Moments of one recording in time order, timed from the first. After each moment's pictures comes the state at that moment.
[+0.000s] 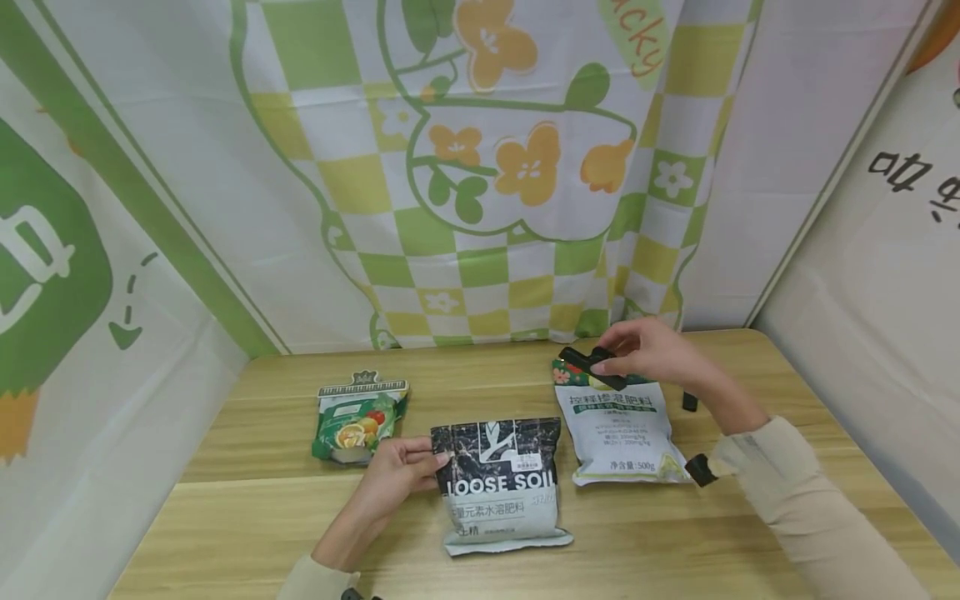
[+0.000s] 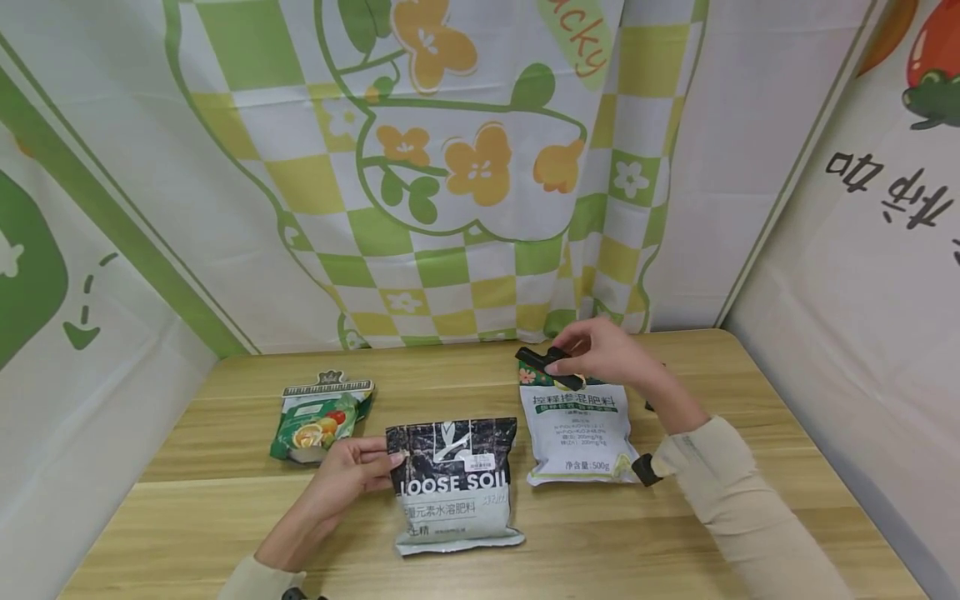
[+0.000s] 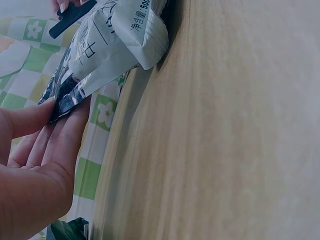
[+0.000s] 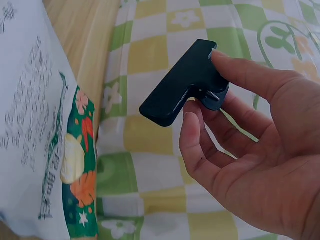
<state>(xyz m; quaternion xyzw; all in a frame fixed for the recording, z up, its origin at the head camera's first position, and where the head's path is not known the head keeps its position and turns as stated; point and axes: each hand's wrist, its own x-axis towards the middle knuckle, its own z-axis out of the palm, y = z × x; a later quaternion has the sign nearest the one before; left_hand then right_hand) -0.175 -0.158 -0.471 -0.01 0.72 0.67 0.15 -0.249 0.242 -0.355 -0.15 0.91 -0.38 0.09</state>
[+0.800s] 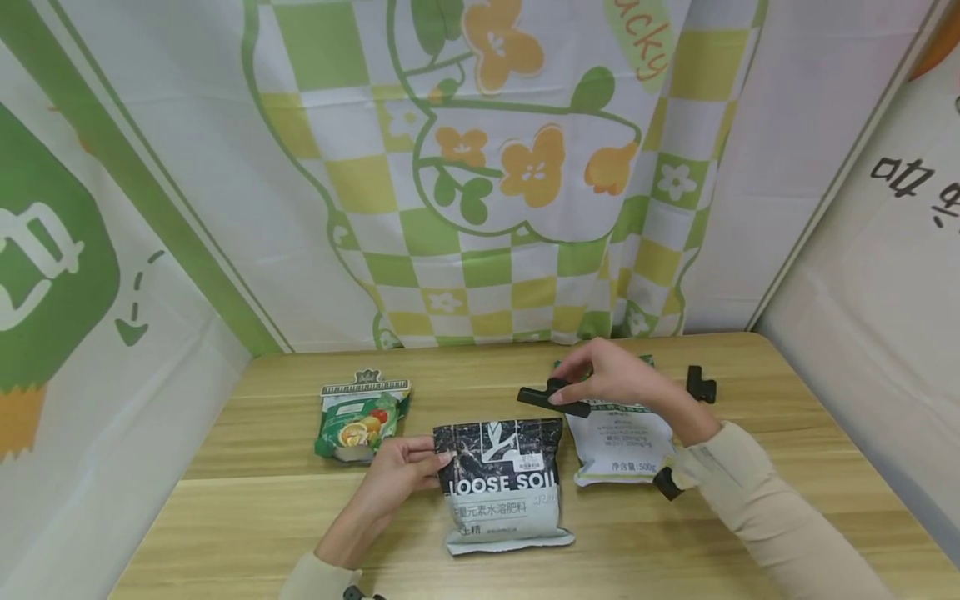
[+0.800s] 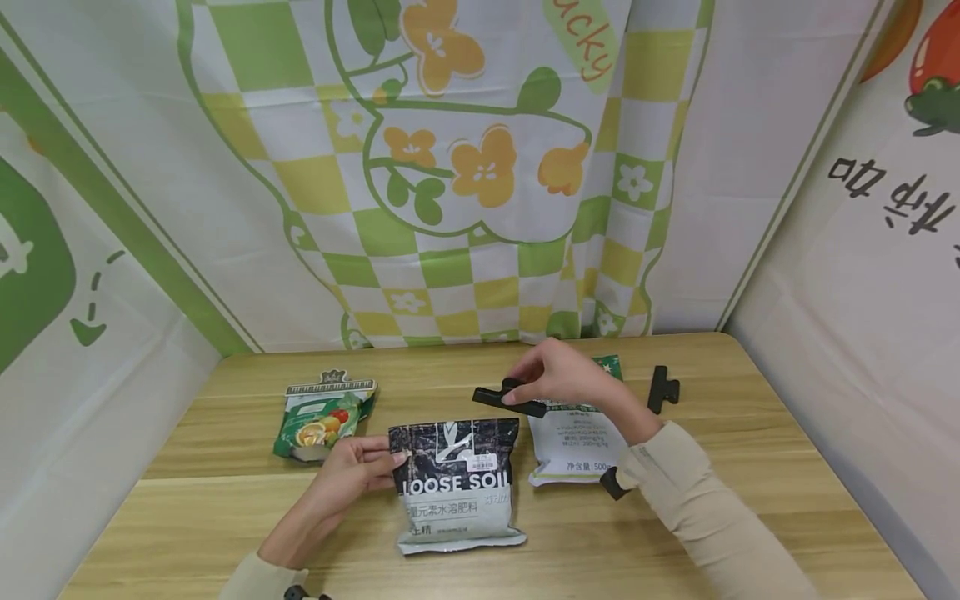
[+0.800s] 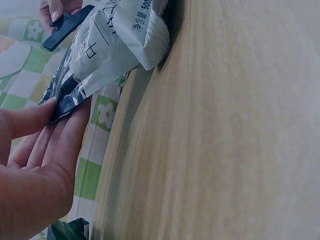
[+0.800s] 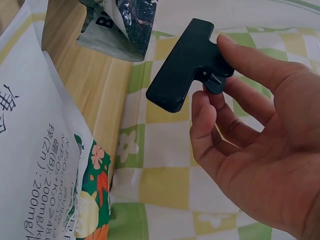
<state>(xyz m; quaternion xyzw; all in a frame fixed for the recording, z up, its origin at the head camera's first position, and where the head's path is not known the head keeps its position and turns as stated) -0.175 -0.159 -0.472 -0.02 0.73 0.67 0.15 -0.244 0.188 -0.370 -0.24 0.91 -0.33 0.11</state>
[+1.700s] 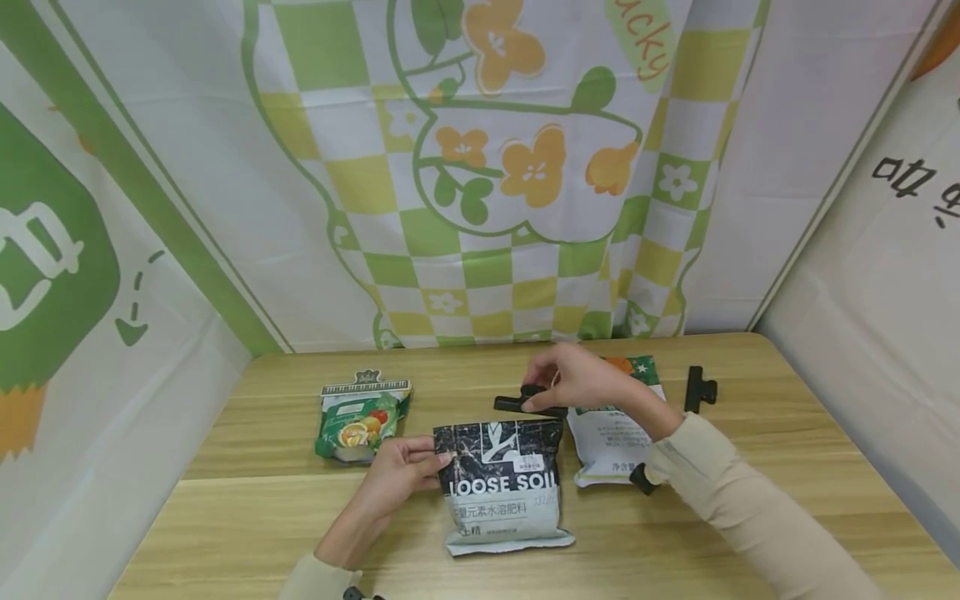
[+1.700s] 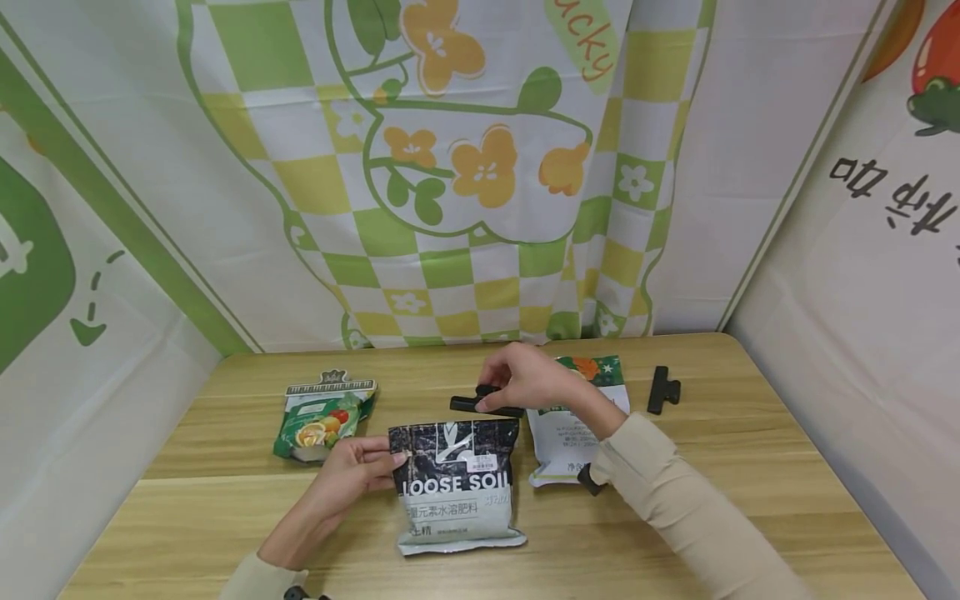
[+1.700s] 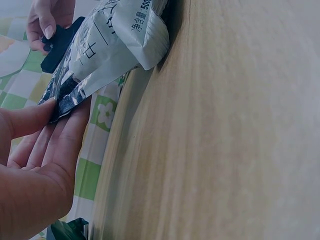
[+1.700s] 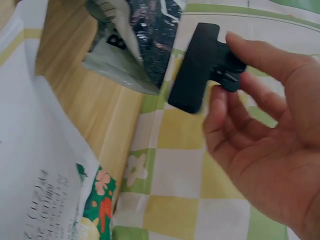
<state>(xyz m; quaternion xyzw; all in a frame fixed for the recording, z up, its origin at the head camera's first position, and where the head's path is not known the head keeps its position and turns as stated) -0.175 -0.160 -0.472 -0.01 0.73 0.67 0.16 -0.253 0.152 -0.376 -0.34 0.88 -0.32 0.09</state>
